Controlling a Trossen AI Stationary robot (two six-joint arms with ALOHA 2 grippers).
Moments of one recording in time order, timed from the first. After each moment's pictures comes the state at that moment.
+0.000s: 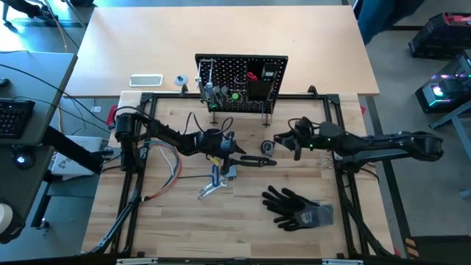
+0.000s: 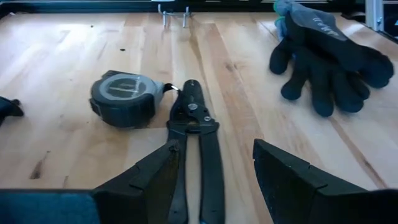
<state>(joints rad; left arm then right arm) 0.14 1.88 0.75 0.72 0.25 0.09 -0.21 0.92 0.26 0.59 -0.09 0.47</state>
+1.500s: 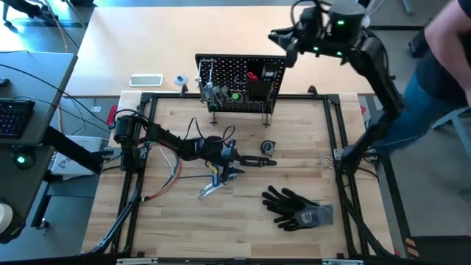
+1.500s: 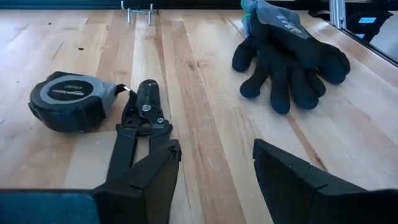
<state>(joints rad) 0.06 1.88 0.75 0.72 0.25 0.06 -0.58 1.65 2.33 -0.84 -0.20 0.08</state>
